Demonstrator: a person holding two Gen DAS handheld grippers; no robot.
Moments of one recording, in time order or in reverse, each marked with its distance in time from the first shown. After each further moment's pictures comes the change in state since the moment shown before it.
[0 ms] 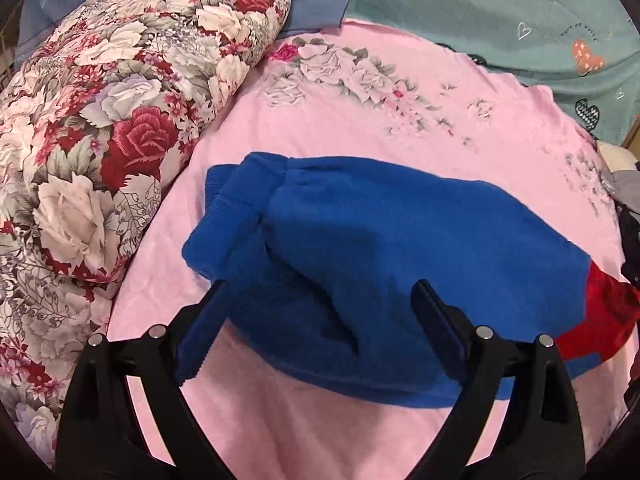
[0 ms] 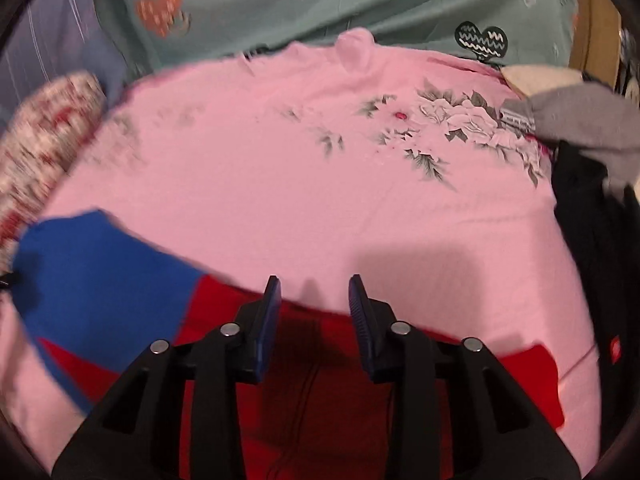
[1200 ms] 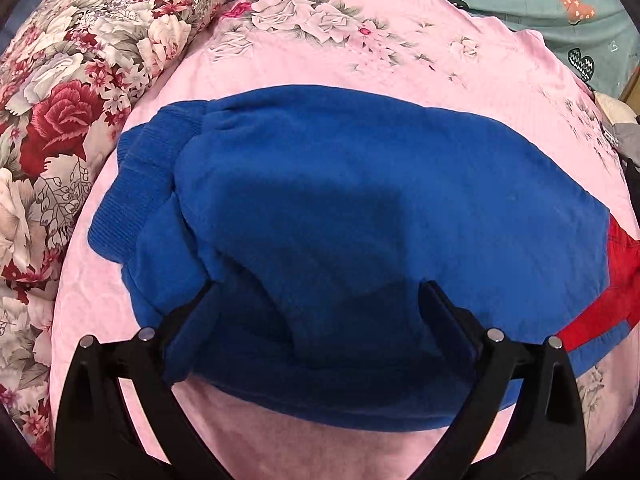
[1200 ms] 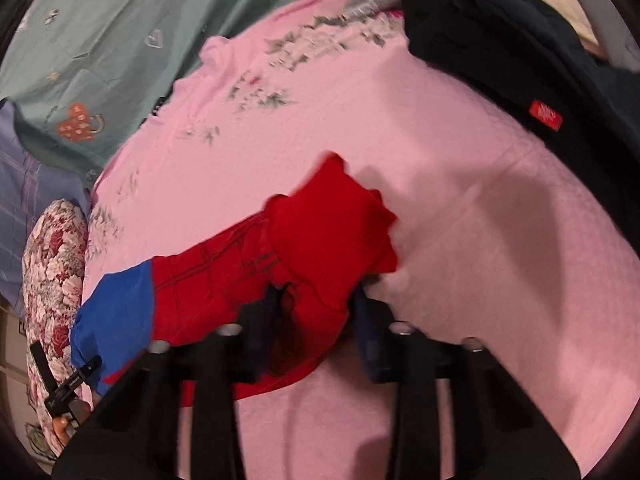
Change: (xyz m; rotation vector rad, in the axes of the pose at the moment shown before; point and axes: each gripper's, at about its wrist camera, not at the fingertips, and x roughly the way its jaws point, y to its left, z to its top) left arm 0.052 -0.030 -0.019 0.102 0.116 -0.010; right arm -0.028 -0.102 -0.061 0.536 0.084 0.050
